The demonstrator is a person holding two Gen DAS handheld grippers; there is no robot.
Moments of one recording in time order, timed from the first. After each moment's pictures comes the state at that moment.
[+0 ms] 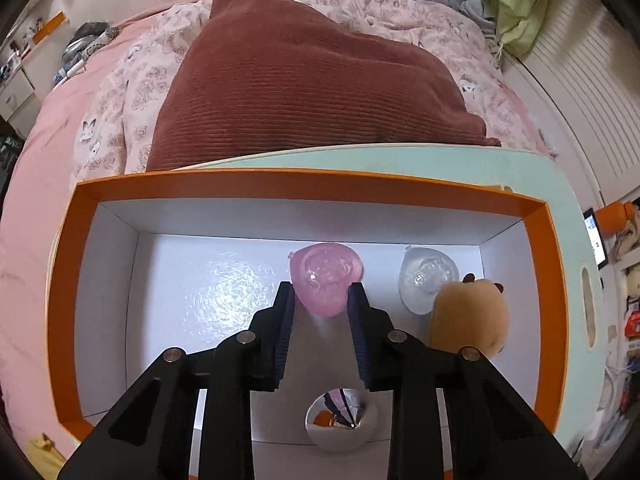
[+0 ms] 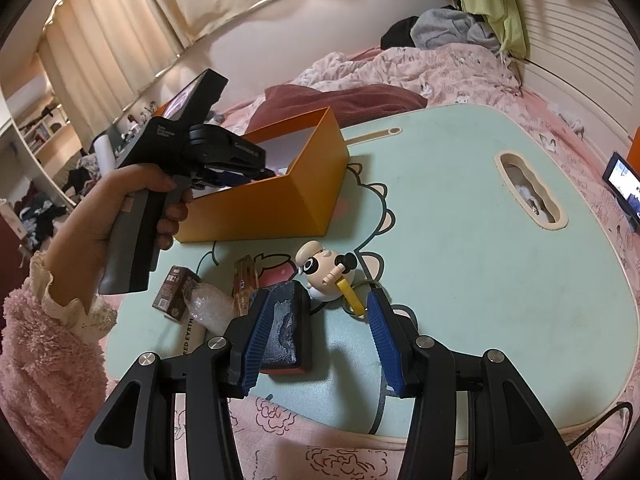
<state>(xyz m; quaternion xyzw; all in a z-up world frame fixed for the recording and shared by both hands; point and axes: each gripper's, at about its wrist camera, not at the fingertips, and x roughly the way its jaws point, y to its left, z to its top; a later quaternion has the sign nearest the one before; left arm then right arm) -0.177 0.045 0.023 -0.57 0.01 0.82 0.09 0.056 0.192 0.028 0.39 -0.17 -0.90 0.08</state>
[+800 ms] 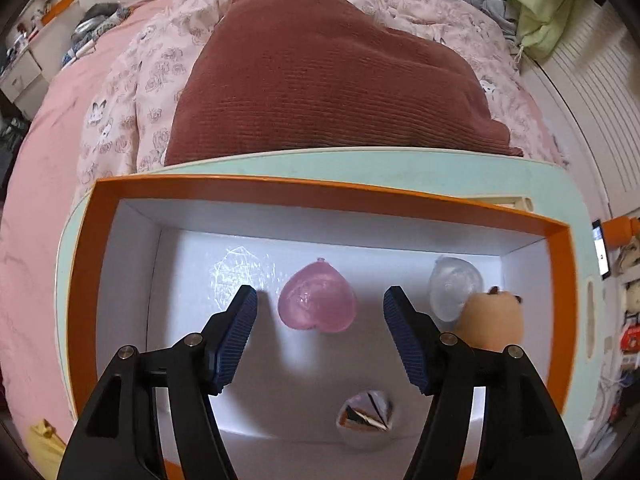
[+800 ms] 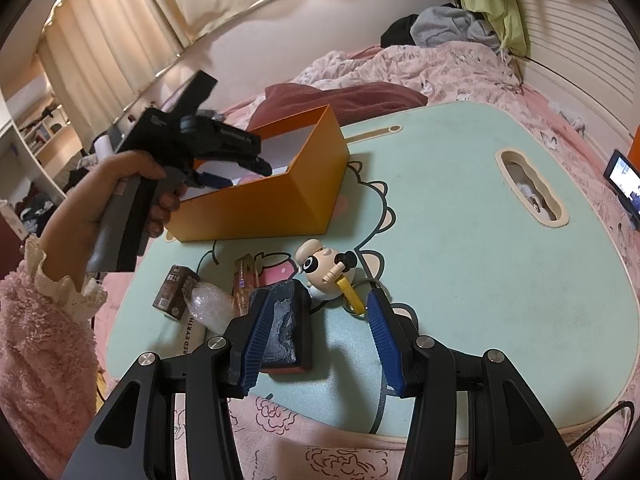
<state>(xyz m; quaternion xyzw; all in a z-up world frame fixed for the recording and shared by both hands) -0.193 0.028 0.017 -0.59 0.01 0.80 0.06 0.054 0.190 0.027 0.39 -0.17 -0.90 0.08</state>
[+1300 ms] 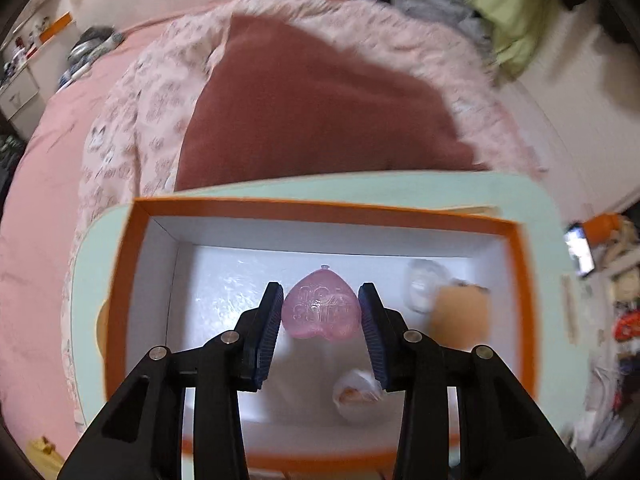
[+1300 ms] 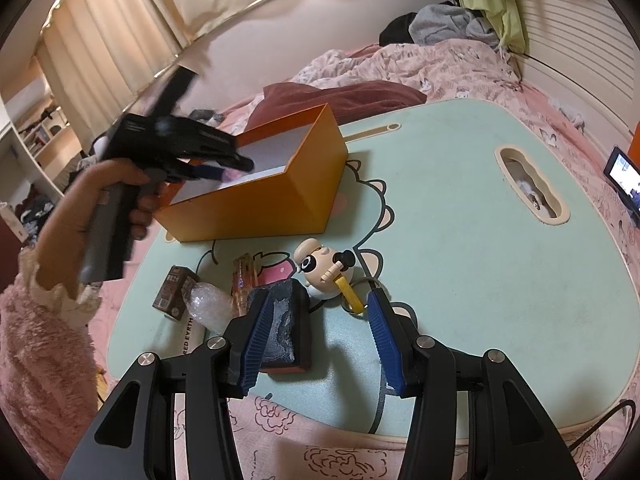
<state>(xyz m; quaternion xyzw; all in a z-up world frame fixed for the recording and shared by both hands) -0.157 0.019 0.068 -0.54 0.00 0.84 0.12 0.055 0.193 0.025 0.39 -0.18 -0.90 0.08</state>
